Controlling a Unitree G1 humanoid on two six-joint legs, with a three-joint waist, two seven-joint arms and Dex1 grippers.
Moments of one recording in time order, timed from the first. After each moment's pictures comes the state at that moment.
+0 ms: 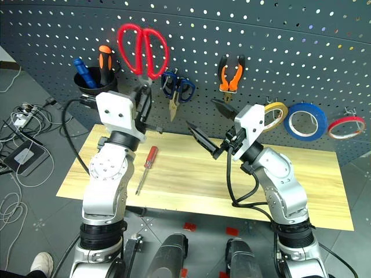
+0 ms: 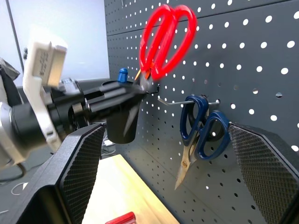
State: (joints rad) left arm -0.44 0.19 0.01 -0.36 0.03 0.31 -0.13; right arm -0.43 -0.25 0.08 -0.39 0.40 0.28 0.55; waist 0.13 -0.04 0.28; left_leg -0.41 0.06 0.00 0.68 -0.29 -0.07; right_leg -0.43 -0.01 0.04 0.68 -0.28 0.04
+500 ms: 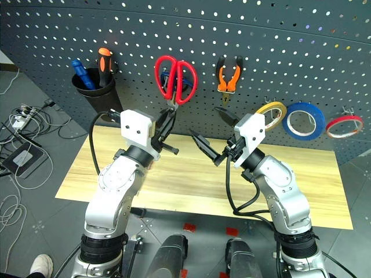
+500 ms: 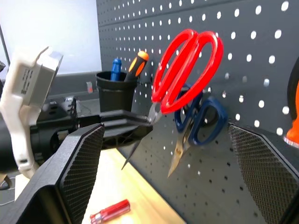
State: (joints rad) left arm -0.33 0.20 -0.06 -0.45 -0.04 0.39 -0.23; right arm -0.36 -0.25 0.10 -0.45 0.38 0.31 0.50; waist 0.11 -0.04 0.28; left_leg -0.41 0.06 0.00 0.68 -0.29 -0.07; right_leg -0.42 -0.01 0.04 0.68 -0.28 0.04
